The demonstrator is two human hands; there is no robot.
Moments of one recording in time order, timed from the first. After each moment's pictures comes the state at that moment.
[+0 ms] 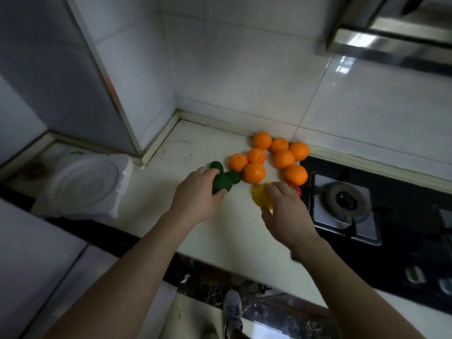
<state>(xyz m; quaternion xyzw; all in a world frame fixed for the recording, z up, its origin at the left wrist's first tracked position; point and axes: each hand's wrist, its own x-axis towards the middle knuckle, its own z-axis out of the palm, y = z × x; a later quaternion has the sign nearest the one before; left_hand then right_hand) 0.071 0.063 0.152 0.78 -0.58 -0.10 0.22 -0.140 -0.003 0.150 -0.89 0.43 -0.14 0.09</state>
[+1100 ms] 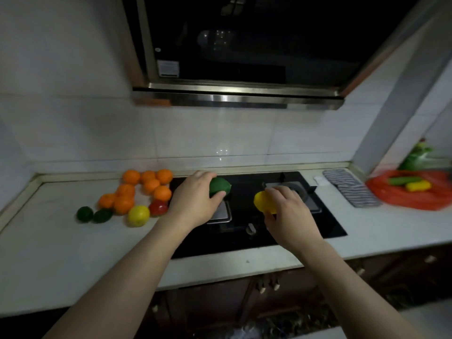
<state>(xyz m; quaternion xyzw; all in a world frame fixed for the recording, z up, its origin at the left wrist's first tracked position) -0.299 0.062 0.269 0.59 -0.74 -0.05 0.30 -0.525 0.106 0.271 -0.77 0.60 -0.21 -0.04</state>
